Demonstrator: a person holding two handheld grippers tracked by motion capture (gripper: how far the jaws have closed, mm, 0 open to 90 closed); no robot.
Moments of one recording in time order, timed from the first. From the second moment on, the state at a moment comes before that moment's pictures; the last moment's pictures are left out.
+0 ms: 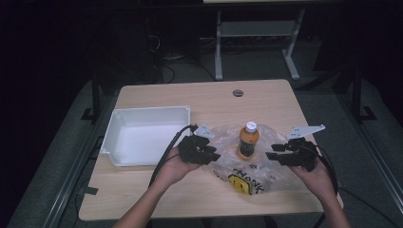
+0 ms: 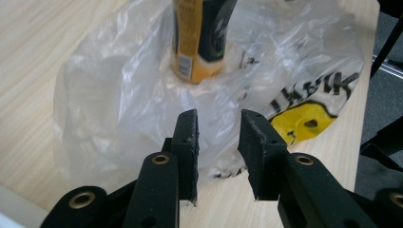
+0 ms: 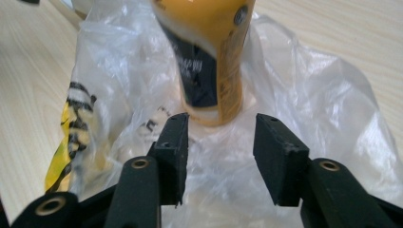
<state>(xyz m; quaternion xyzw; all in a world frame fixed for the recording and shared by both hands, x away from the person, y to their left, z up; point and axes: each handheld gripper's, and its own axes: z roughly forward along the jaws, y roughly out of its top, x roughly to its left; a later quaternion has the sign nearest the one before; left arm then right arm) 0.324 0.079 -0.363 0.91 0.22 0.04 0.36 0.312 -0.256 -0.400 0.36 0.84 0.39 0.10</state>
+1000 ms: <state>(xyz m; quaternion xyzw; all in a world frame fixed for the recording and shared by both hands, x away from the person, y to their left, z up) 0.367 0.014 -0.324 0.92 0.16 0.03 0.36 0.291 -0.281 -0.406 0.38 0.83 0.39 0.10</state>
